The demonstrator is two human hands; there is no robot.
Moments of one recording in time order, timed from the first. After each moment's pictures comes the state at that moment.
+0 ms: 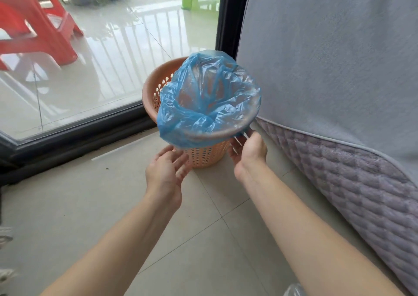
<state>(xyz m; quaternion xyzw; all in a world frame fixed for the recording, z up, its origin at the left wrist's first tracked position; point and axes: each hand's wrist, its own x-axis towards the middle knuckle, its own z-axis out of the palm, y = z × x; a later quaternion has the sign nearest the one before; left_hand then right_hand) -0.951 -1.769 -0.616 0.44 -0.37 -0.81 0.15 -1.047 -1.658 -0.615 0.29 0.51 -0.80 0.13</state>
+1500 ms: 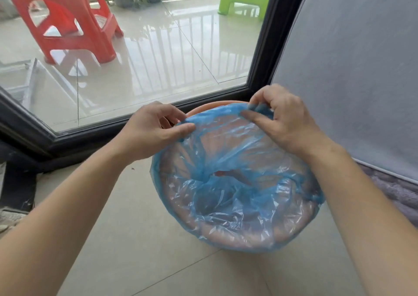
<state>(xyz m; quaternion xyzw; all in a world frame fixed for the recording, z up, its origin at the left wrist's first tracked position) -0.962 -1.893 -0.560 0.18 -0.87 -0.44 0.08 -1.110 -1.664 -0.555 -0.42 0.85 -0.31 -0.05</state>
